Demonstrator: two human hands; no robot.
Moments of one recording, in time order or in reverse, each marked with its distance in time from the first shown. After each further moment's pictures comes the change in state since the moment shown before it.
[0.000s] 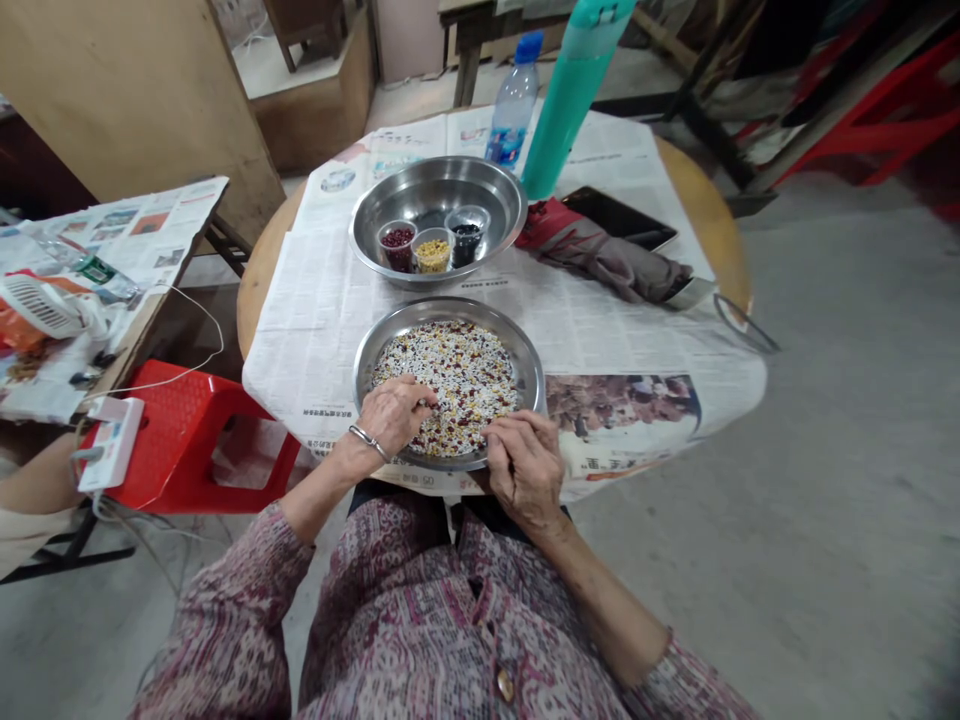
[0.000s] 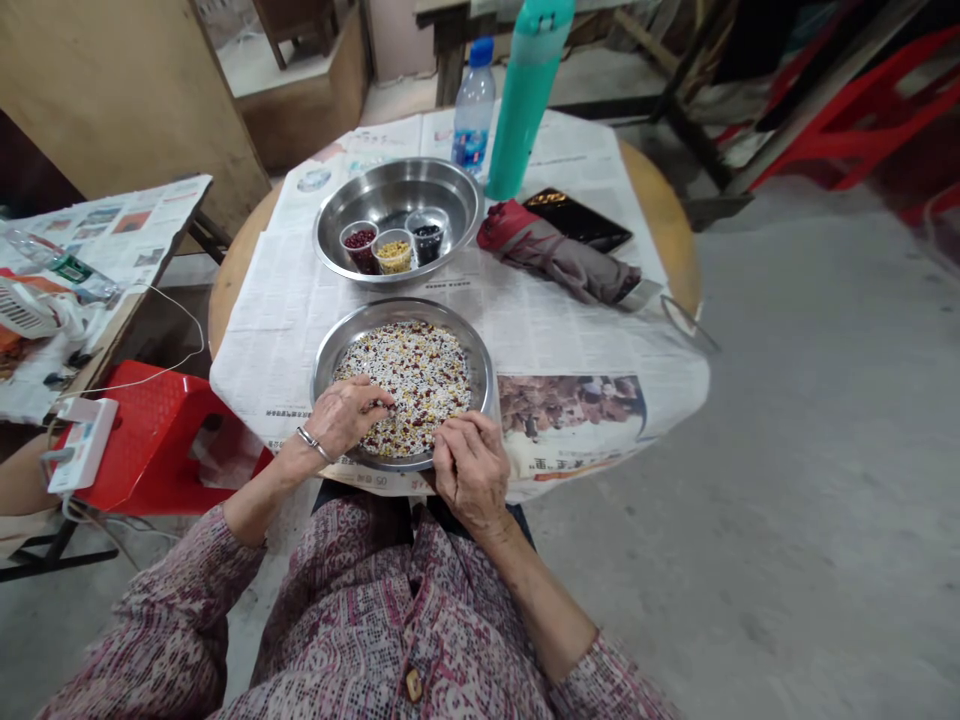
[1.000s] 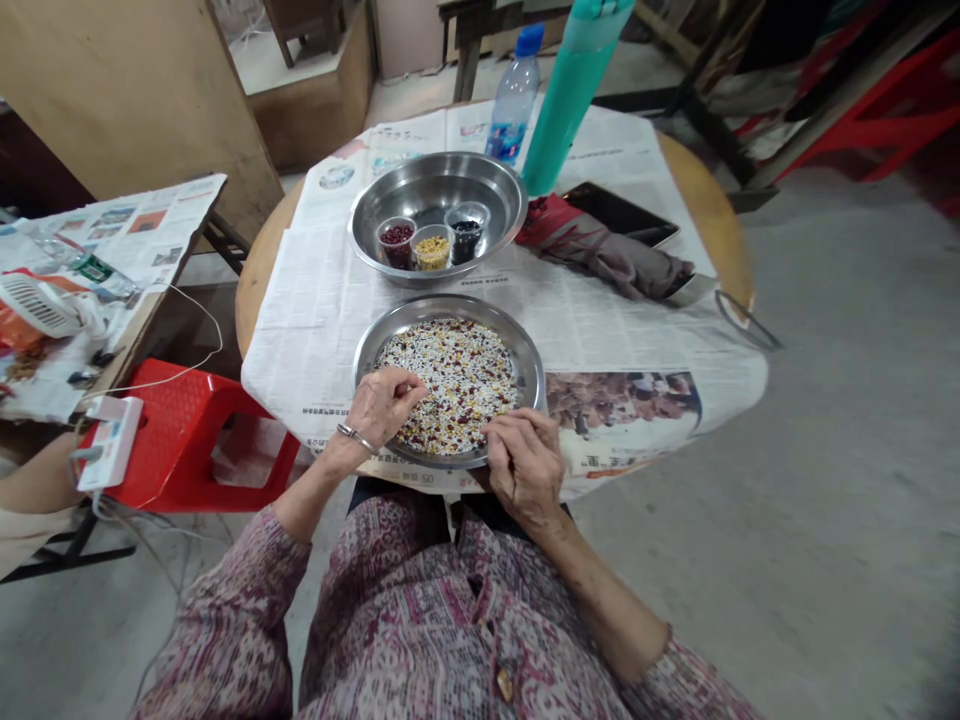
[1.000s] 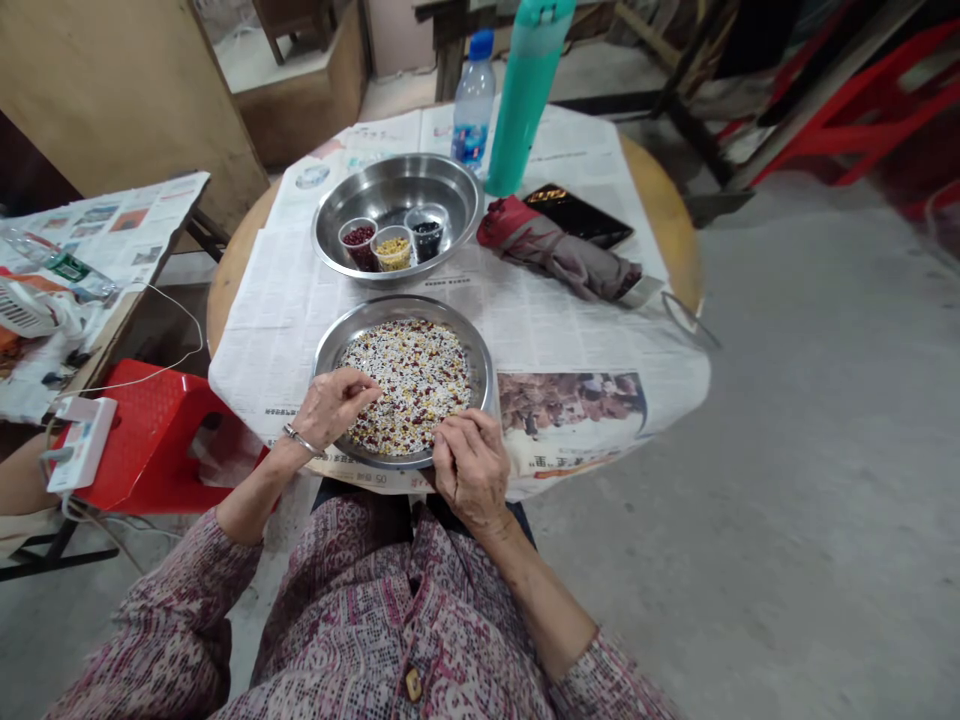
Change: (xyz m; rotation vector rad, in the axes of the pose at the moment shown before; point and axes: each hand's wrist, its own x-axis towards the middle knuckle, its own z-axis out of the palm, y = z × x) left_hand 0.002 -0.011 -0.008 -0.229 0.170 -0.037; right_hand -0.001 0.000 0.000 0.008 -0.004 0.020
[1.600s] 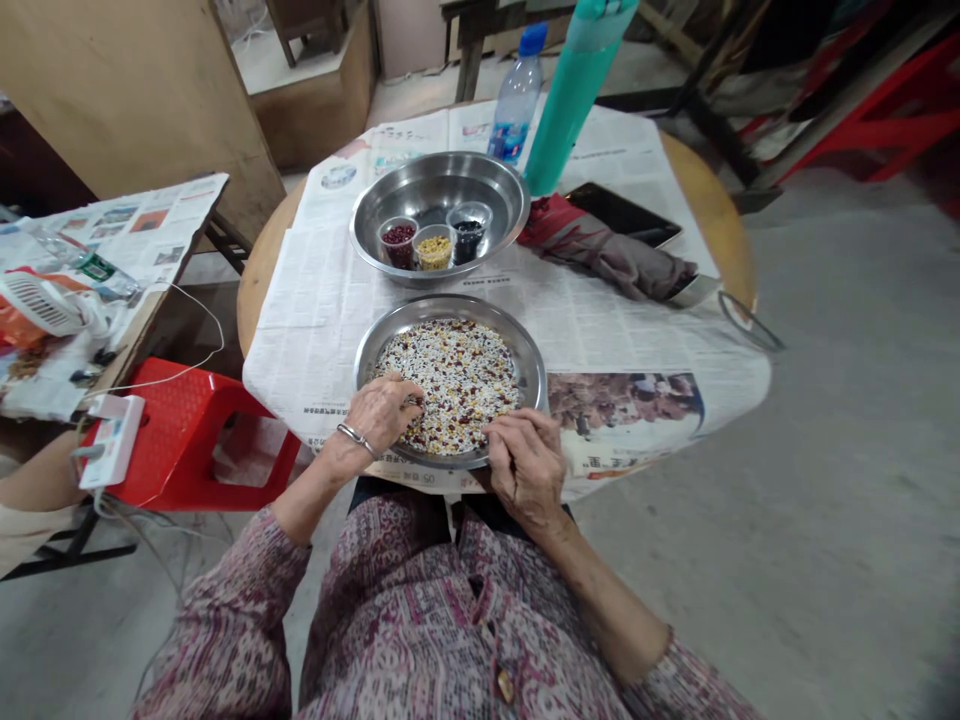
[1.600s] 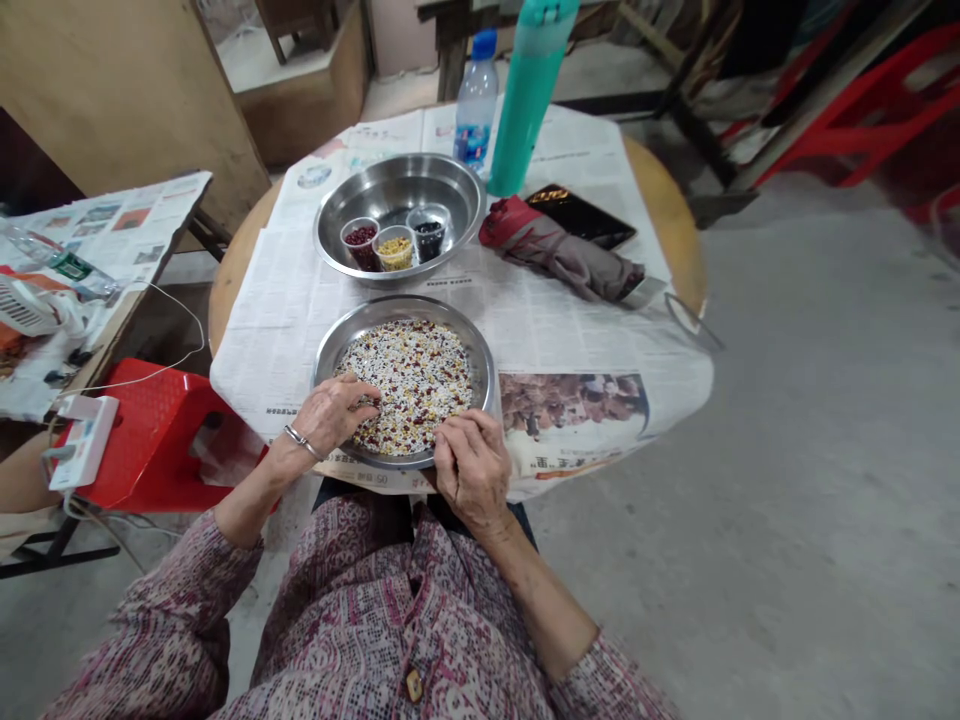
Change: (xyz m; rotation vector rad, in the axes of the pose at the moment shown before) left_hand -0.008 -0.004 0.000 0.277 -0.172 0.019; right_hand -0.001 0.001 0.001 0.004 0.008 -0.014
